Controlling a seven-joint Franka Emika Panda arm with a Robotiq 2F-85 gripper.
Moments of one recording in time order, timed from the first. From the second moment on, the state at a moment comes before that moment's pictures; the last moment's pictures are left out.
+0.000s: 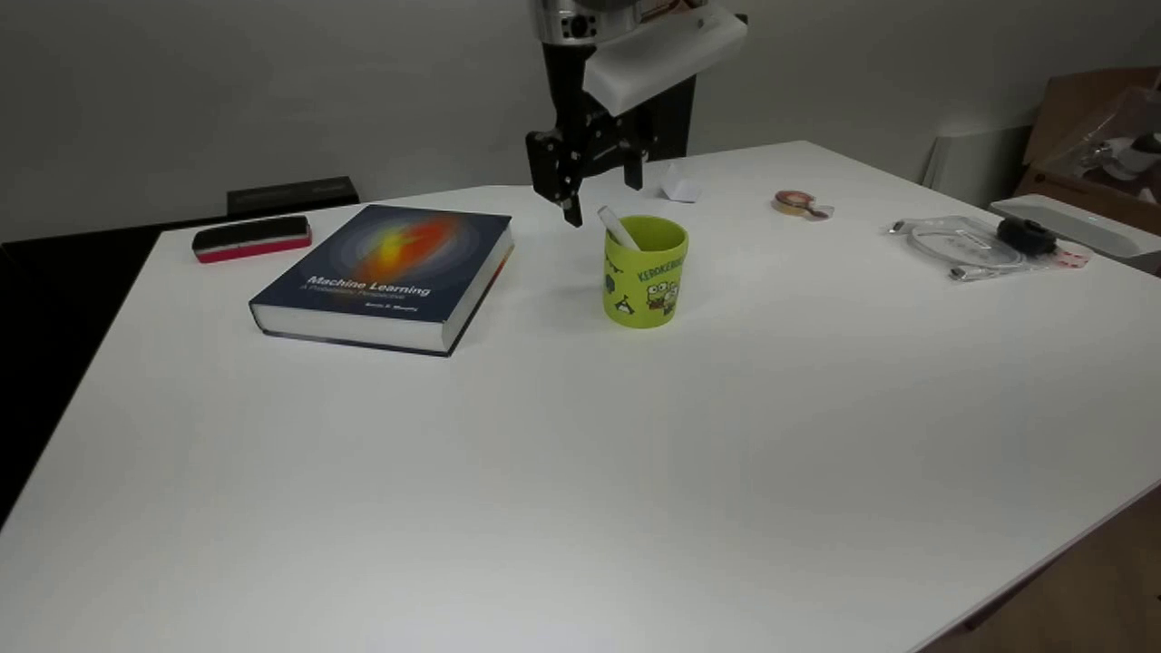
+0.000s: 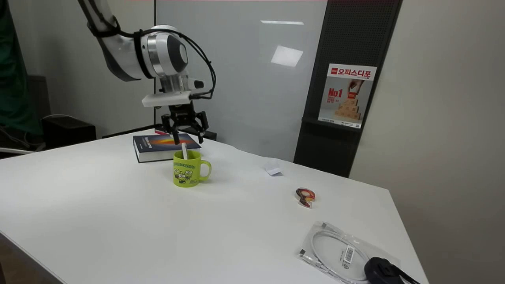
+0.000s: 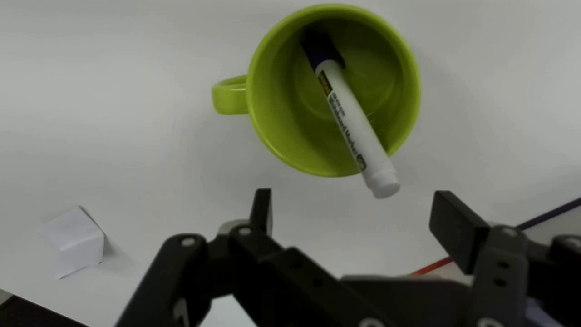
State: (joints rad) arm 0.23 0.67 -0.02 -1.73 -0.35 2.48 0.25
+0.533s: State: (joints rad) arm 0.23 0.67 -0.02 -1.72 -0.27 2.43 0.21
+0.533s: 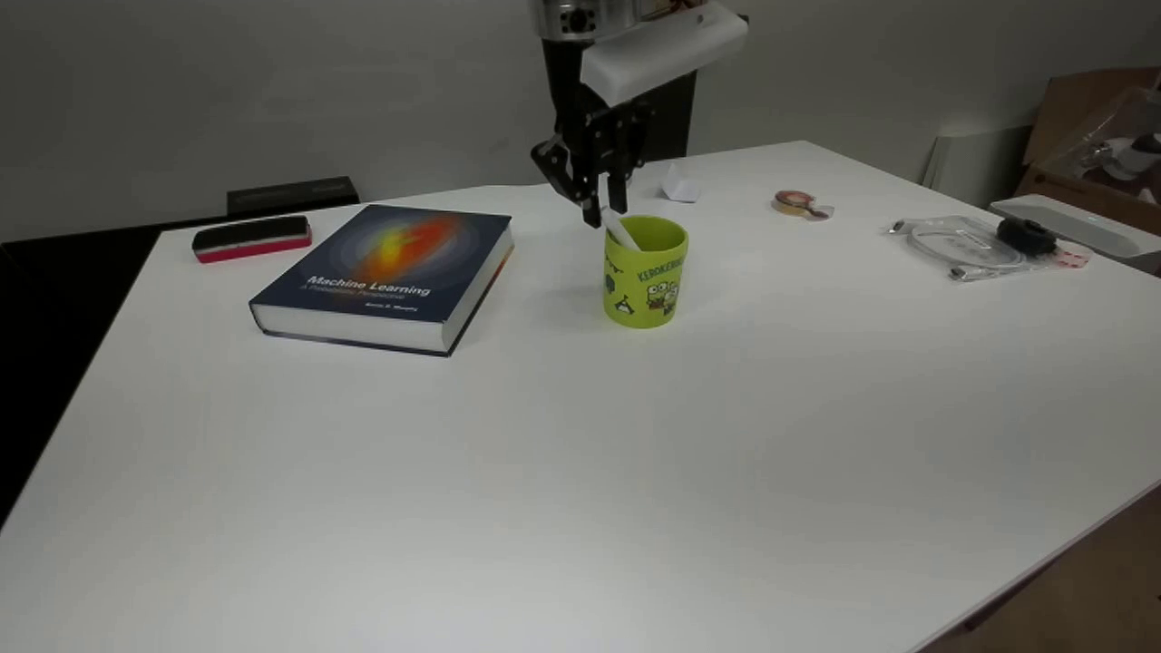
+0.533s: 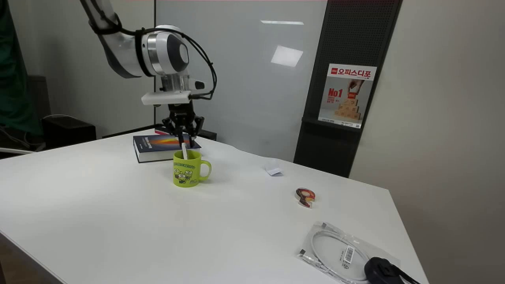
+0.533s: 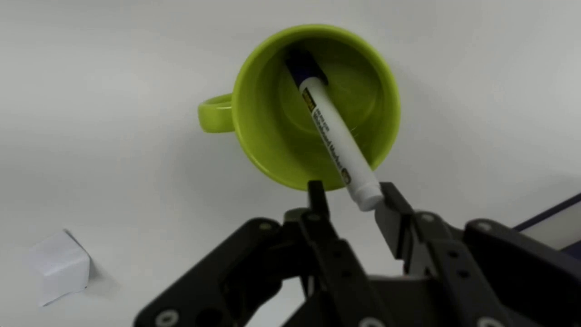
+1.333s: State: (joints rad) arm 0.21 0.62 0.00 -1.70 -0.20 2.26 0.14
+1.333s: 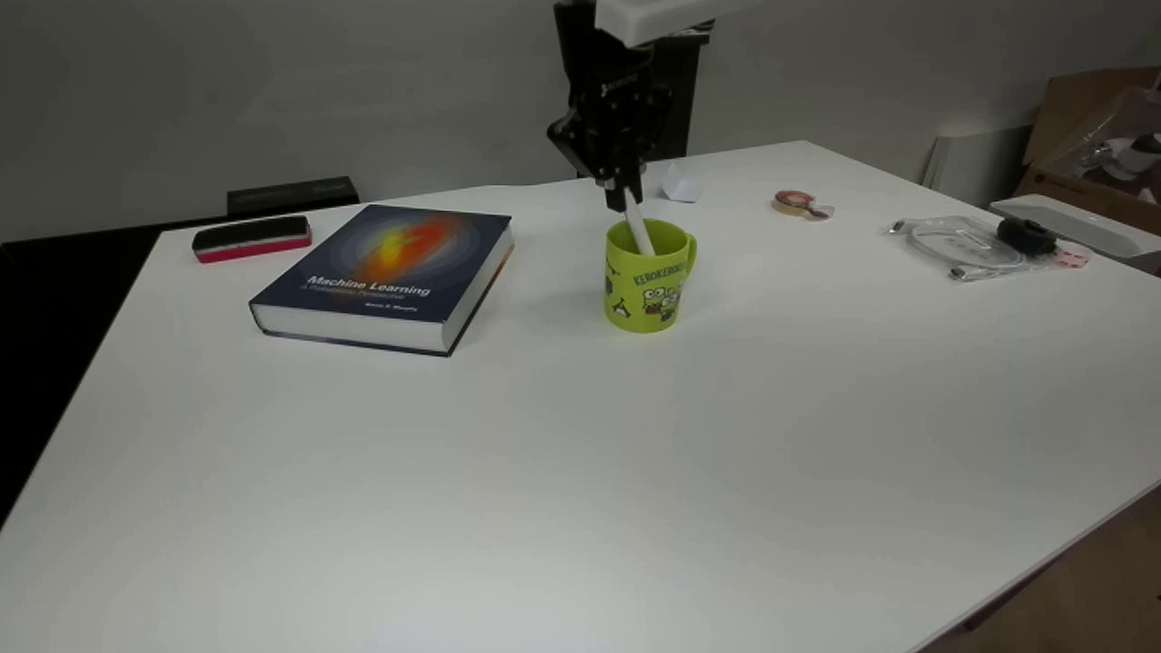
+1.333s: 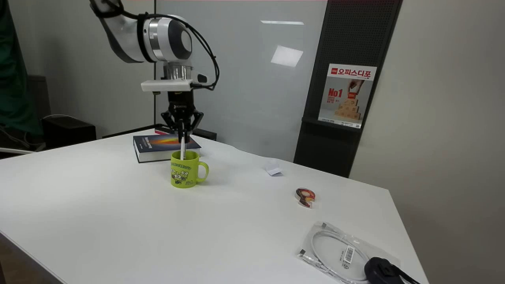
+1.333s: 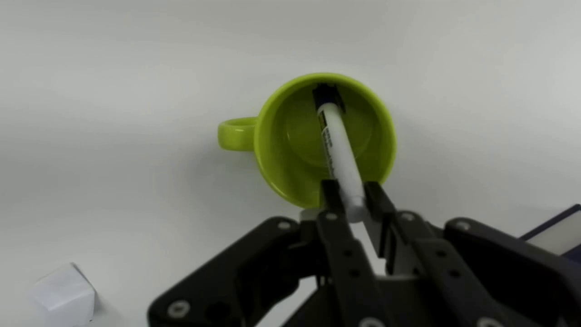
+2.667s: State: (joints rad) arm -0.04 0.60 -0.01 -1.52 0.08 1.75 -0.05
